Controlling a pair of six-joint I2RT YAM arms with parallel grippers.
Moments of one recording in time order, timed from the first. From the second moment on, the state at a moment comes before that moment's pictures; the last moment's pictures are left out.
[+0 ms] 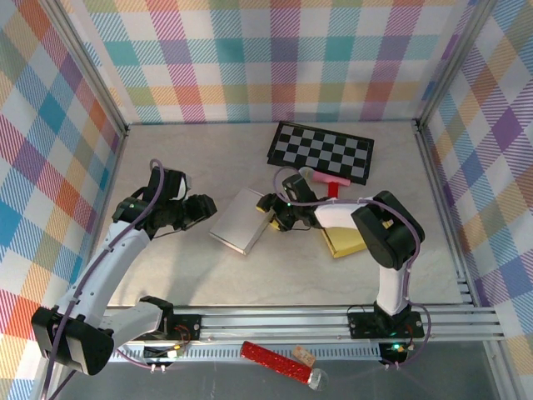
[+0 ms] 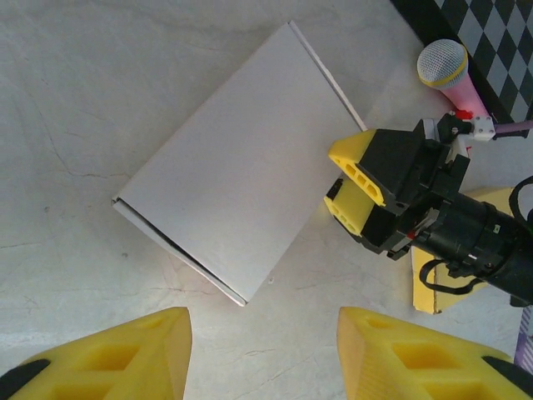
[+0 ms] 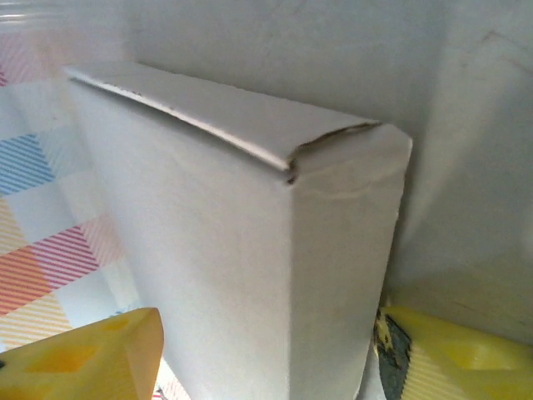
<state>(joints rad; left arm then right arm) -0.30 1.08 1.04 -0.90 0.23 -0.71 0.65 1.90 1.03 0.05 -0.36 1.30</state>
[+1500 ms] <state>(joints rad) -0.28 0.99 0.74 -0.58 -0.41 -0.56 0.22 1.32 0.34 0.43 0.37 0.10</state>
